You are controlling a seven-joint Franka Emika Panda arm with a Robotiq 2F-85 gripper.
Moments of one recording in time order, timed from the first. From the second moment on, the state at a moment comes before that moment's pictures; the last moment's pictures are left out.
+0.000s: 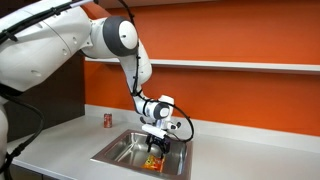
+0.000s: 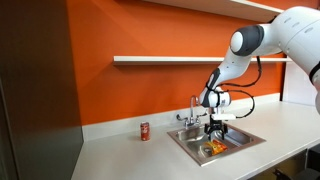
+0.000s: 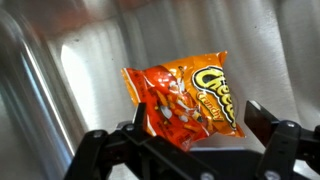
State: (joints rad) arm -0.24 0.78 -0.06 -1.79 0.13 2.37 -0.15
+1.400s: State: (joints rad) arm -0.24 0.84 -0.05 -1.74 0.13 2.36 -0.15
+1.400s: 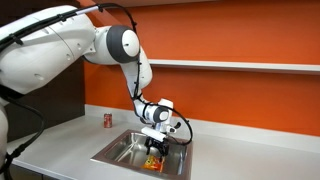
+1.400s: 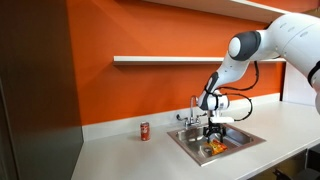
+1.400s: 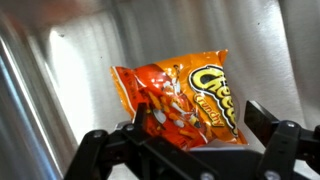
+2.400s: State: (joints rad) arm -0.24 0.87 -0.05 -1.72 0.13 2.36 -0.15
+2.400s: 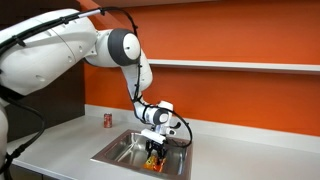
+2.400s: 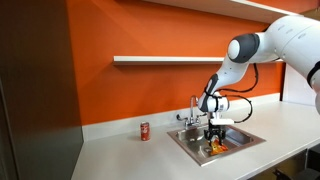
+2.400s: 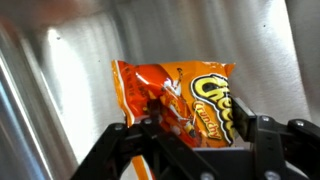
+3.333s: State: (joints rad) arm -0.23 0.87 -0.05 -1.70 0.13 2.35 -0.15
